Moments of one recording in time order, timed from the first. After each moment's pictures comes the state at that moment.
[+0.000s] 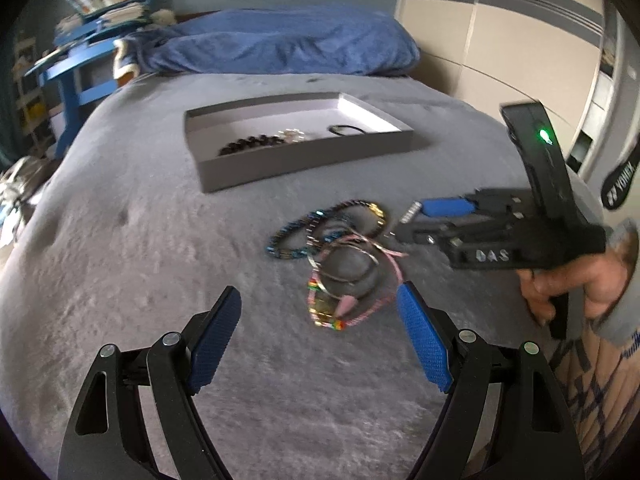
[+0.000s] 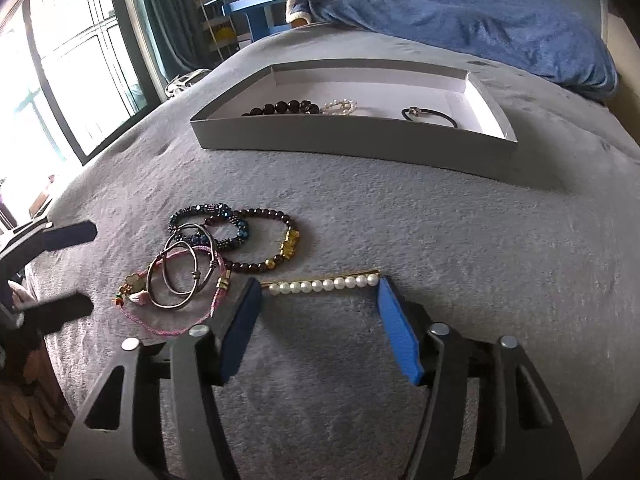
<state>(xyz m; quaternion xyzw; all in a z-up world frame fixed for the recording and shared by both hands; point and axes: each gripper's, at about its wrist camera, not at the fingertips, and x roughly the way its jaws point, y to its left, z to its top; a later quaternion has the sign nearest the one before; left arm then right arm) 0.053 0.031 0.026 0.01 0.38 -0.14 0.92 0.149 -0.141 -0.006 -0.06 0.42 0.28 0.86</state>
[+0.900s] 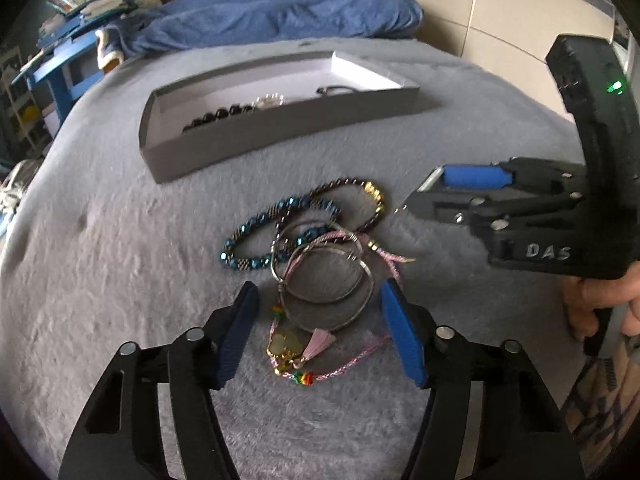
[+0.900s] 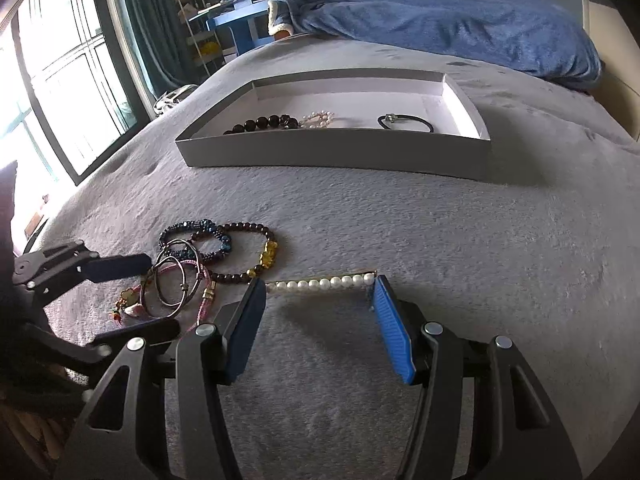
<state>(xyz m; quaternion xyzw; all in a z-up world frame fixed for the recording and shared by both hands) 0.099 -0.006 -0.003 0.04 0.43 -0.12 0.89 0.152 -0.155 -0.002 -0.04 0.41 0.26 0.87</state>
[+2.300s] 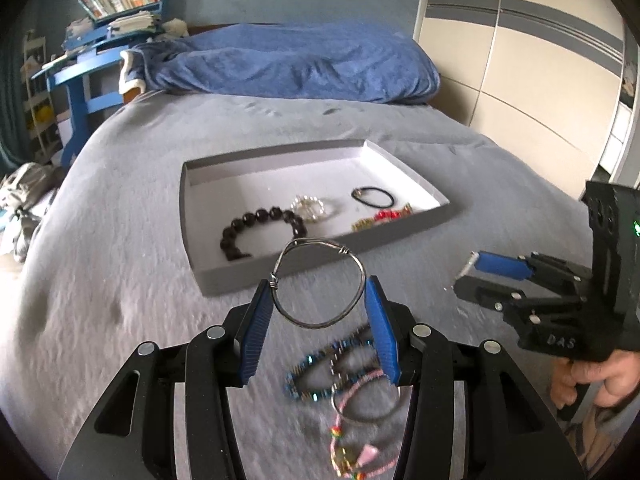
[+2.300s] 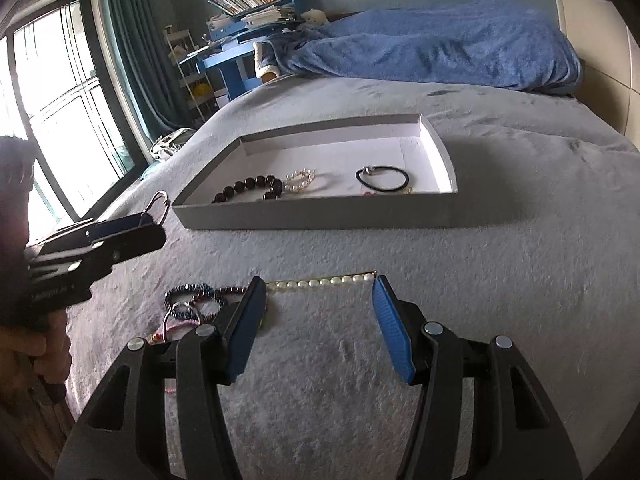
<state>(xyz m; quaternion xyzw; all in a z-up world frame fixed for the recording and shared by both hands) 0.148 0.033 0.059 -0.02 0.35 -0.11 0.93 0.167 -0.173 0.031 0.01 0.36 0.25 0.90</state>
